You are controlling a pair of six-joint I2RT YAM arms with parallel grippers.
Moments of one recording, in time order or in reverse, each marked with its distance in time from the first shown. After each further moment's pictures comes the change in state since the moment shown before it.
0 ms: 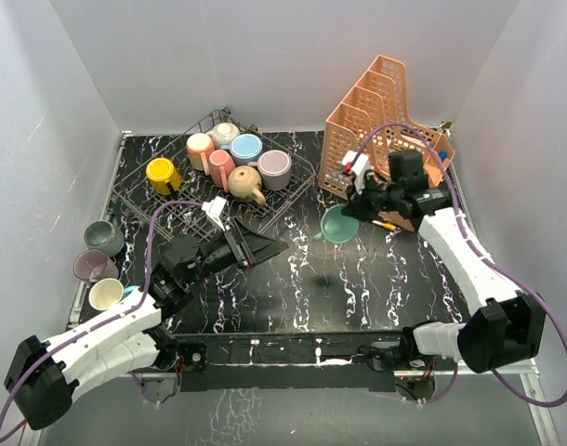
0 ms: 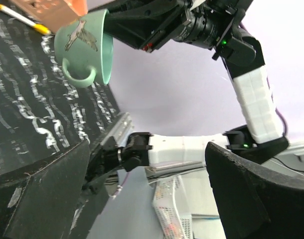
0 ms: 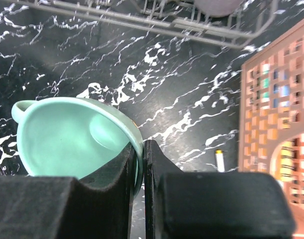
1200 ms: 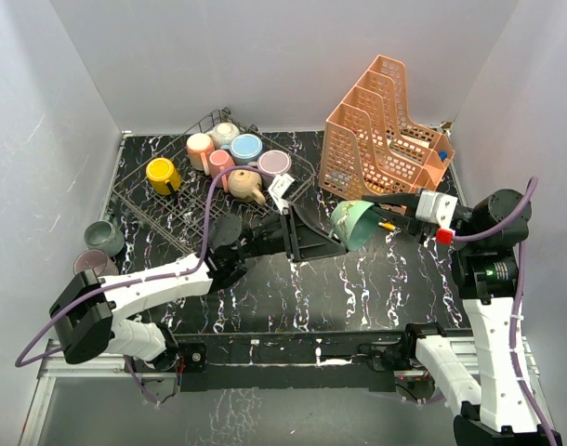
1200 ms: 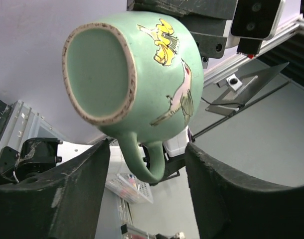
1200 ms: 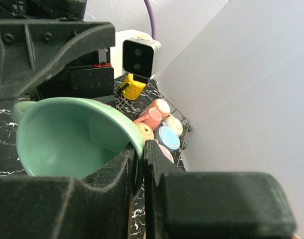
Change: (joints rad) left arm -0.229 0.485 0.380 0.482 0.214 -0.113; right arm -0.234 -0.530 -0.014 0.472 -0.657 0.072
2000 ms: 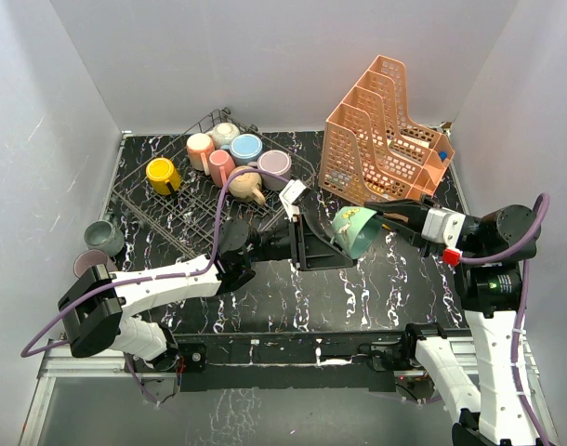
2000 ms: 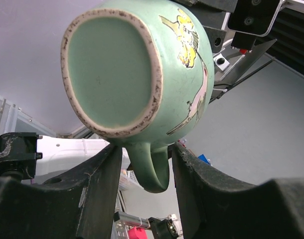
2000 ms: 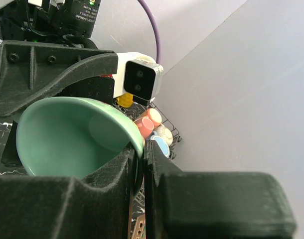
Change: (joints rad) left arm -0.053 0.071 0.033 0.089 0.053 -0.027; right arm 0.000 -0.058 -0.021 0.054 -0.032 0.002
